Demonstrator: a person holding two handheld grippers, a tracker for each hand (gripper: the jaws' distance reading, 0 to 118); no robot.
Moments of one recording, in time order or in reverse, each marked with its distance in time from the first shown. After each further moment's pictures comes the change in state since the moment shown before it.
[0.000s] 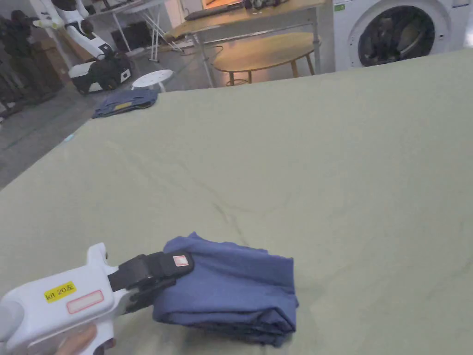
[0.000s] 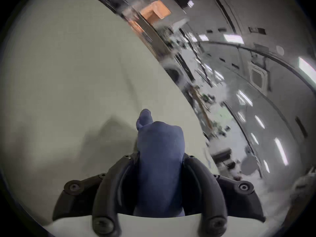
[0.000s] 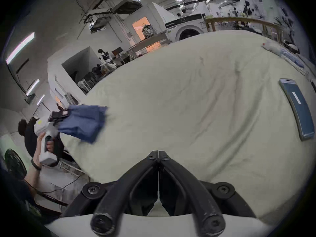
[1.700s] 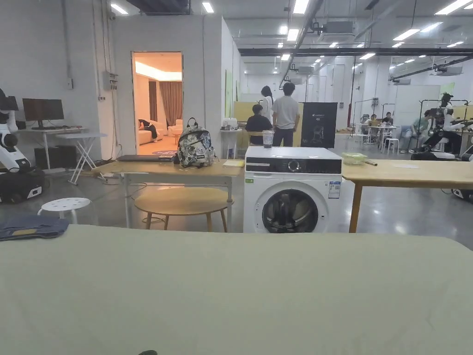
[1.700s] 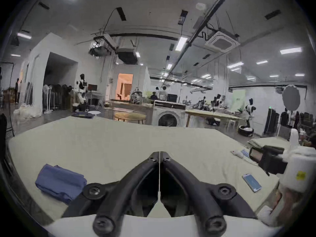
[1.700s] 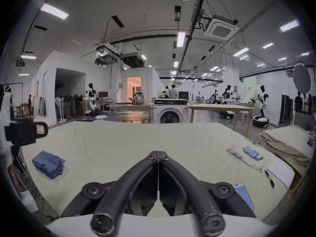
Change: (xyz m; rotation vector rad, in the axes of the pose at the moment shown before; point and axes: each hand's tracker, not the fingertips) left arm 0.249 -0.161 -0.011 0.487 0.126 -0.782; right arm -0.132 0.065 0.064 0.673 -0.342 0.318
